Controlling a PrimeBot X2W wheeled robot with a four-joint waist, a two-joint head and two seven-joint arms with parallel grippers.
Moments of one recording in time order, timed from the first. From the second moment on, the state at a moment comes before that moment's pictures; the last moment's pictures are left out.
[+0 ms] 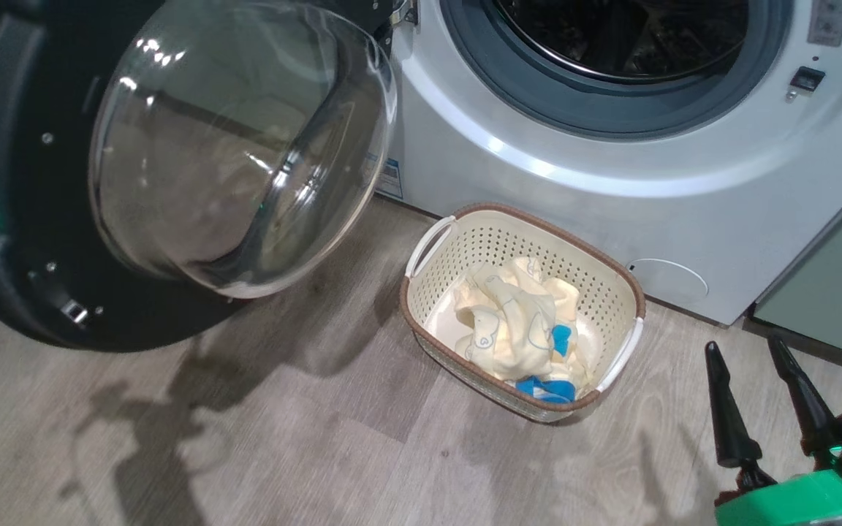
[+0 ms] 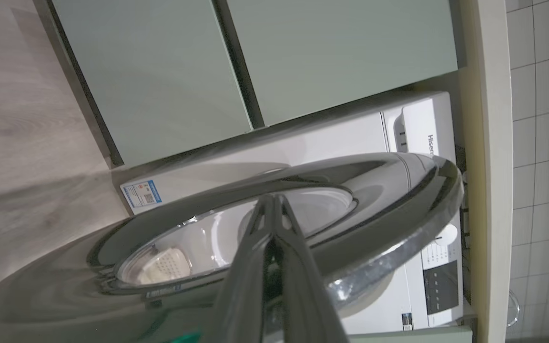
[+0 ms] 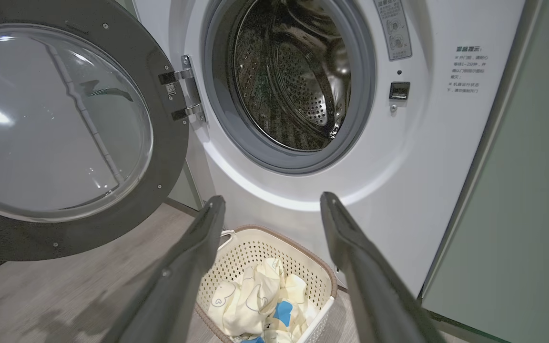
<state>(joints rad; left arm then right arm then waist) -0.52 0.57 0.32 0.65 -1.67 -0.07 0.63 0.09 -0.10 0.10 -0.06 0.17 0.13 -0.20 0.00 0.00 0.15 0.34</state>
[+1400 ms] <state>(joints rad) -0.31 0.39 0.22 0.12 -1.79 -0.01 0.85 0.09 -0.07 0.11 -0.04 0.18 0.13 -0.24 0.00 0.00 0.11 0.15</state>
